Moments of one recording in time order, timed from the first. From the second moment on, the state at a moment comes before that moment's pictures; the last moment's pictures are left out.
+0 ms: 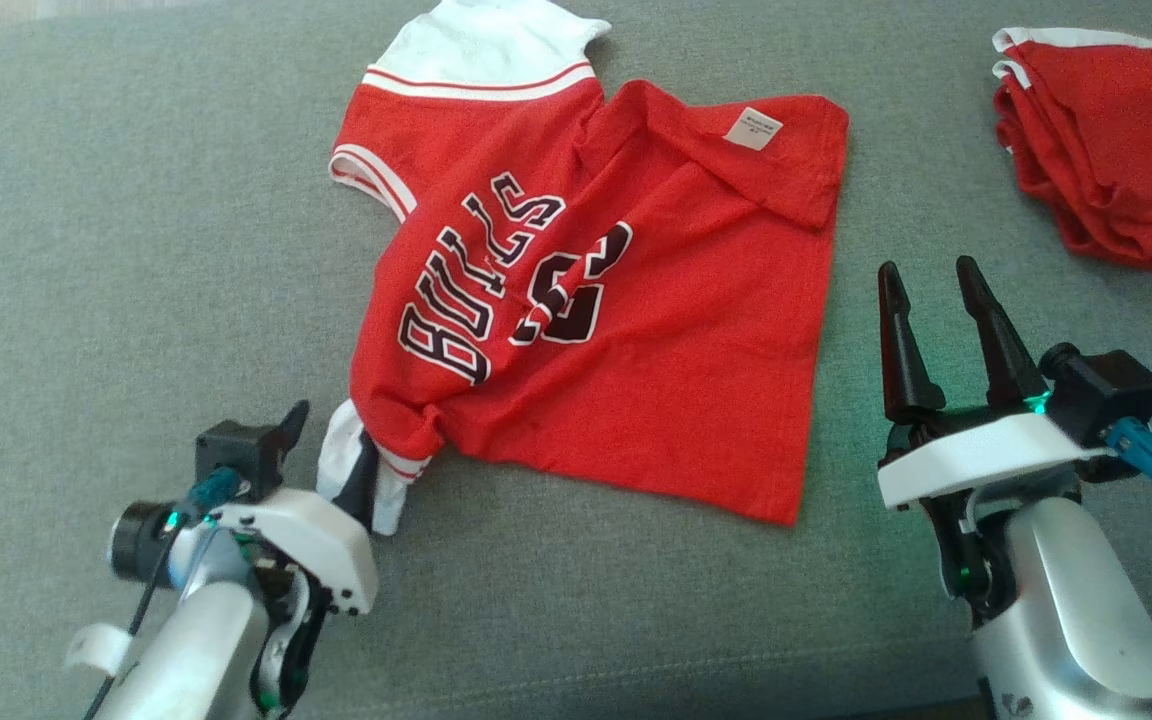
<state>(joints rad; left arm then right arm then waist) -0.24 0.28 -0.49 0.36 -0.41 0.12 -0.07 -0.26 -0.05 0.09 0.28 0.24 0.12 -0.15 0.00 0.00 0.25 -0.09</state>
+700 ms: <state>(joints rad) -0.37 0.23 -0.53 0.52 -0.41 0.12 -0.08 -0.28 -0.05 0.08 0.28 0.24 0.12 -0.15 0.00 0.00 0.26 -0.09</state>
